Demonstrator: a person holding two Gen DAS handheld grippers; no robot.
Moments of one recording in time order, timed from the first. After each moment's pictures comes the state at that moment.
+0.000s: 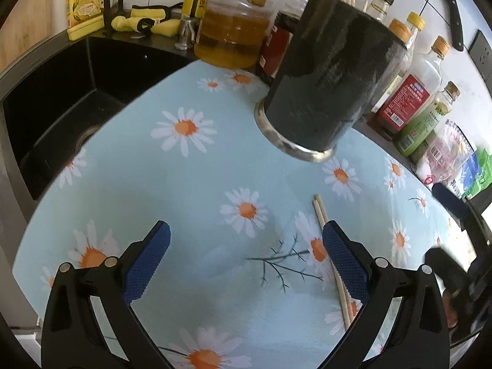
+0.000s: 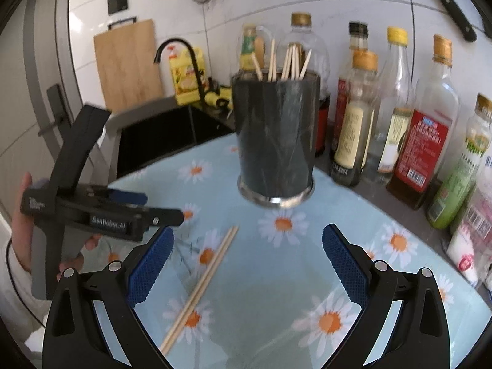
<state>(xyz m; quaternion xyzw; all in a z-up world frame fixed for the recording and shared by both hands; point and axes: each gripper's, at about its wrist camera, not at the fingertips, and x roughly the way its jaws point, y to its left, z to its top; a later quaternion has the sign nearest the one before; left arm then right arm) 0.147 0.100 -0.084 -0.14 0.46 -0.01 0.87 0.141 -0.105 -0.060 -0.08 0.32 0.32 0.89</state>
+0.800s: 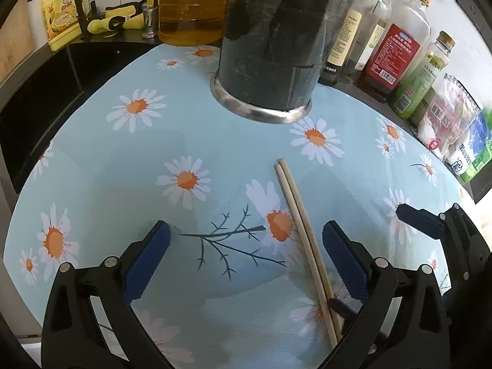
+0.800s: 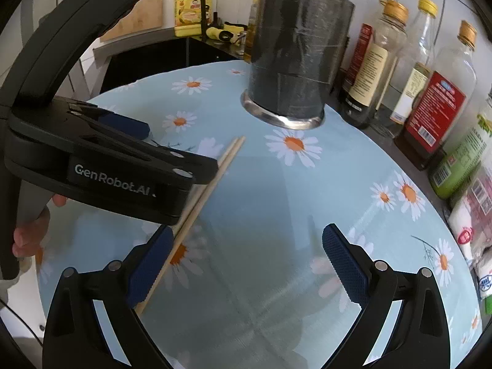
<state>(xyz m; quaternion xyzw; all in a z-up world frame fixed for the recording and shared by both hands) 0.149 0.044 -0.099 -0.09 0.49 -0.01 0.86 0.121 -0.090 -0.117 -0.19 0.39 0.28 0.86</state>
